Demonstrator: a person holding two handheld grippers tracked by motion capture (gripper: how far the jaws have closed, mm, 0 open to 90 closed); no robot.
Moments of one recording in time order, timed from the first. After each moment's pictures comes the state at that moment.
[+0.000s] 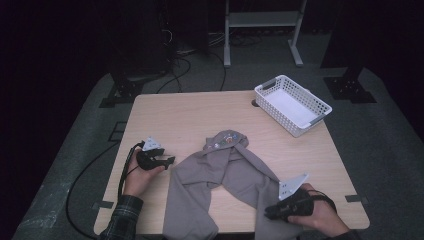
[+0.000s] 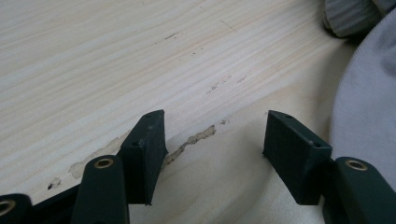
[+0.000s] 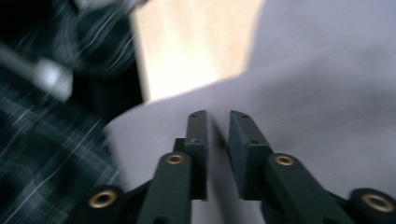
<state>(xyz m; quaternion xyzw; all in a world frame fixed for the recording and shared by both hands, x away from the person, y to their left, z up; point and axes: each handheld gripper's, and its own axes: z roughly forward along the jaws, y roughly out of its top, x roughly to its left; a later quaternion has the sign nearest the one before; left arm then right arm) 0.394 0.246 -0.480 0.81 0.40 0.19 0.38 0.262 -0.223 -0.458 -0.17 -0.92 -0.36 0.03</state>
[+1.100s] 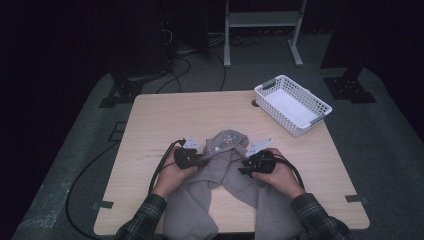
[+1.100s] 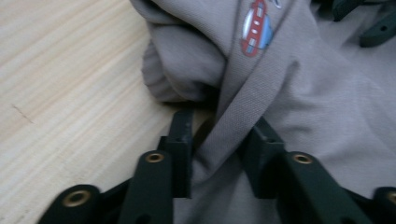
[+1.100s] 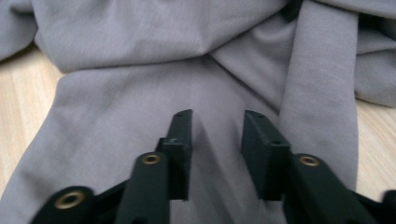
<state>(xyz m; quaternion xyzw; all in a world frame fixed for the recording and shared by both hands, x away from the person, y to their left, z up) 0.395 0.133 -0.468 0.88 0.30 0.10 0.36 0.377 -0.154 -0.469 -0.24 -0.91 -0.34 -0.09</state>
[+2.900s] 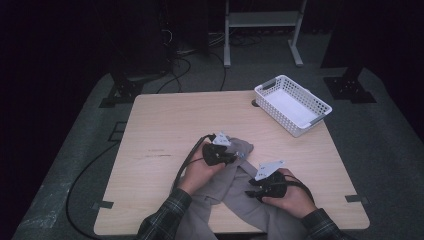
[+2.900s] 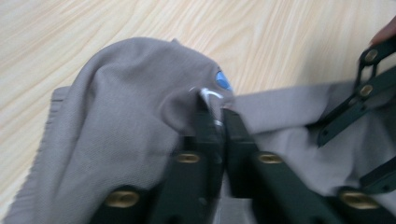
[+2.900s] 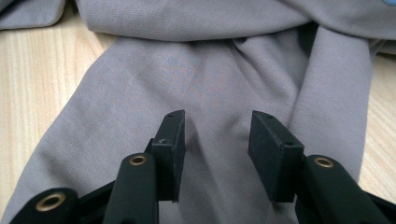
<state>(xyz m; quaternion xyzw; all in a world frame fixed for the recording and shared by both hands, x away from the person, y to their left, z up) 0.391 0.049 -0.438 0.88 0.23 0.06 0.41 0.308 -0.172 -0.471 -0.21 -0.91 -0.35 -0.07</state>
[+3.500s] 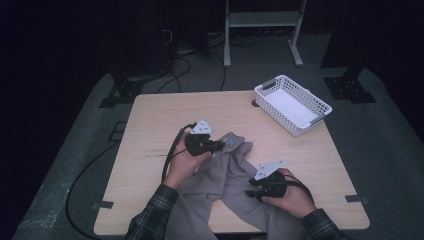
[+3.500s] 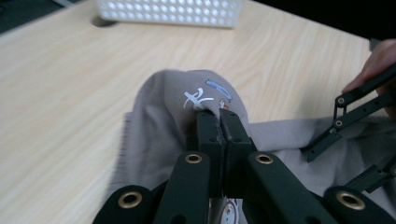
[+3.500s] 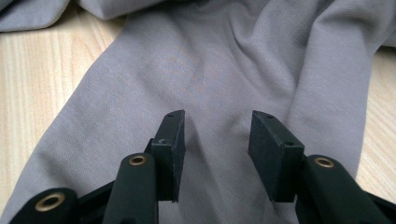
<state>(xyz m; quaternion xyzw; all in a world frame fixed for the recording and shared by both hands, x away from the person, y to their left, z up) 0.390 0.097 -0.390 0.84 0.25 0.11 0.46 0.308 -0.172 -0.471 -0.22 -0.91 -0.35 -0.07</state>
